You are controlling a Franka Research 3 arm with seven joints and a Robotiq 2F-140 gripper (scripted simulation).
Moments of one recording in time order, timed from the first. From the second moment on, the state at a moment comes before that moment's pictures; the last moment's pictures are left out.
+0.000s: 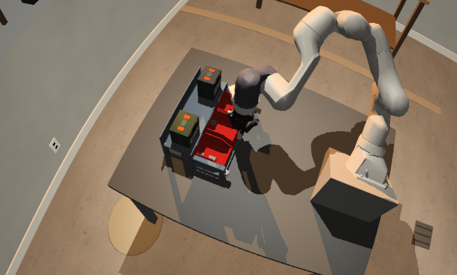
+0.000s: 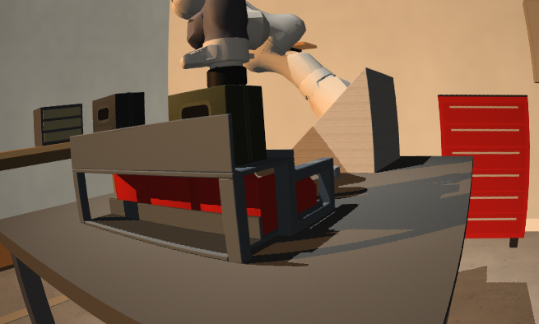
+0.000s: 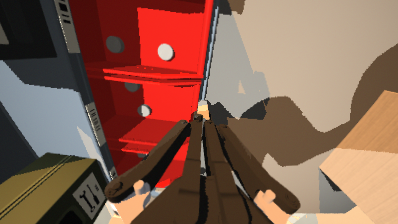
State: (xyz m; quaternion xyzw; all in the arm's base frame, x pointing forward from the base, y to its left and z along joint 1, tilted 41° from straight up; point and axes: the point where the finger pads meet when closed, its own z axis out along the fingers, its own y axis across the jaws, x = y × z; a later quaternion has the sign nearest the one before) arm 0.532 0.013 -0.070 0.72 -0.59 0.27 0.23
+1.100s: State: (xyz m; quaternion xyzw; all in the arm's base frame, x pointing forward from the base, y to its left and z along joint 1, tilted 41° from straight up) arm 0.521 0.018 -0.059 0.73 -0.59 0.27 0.23
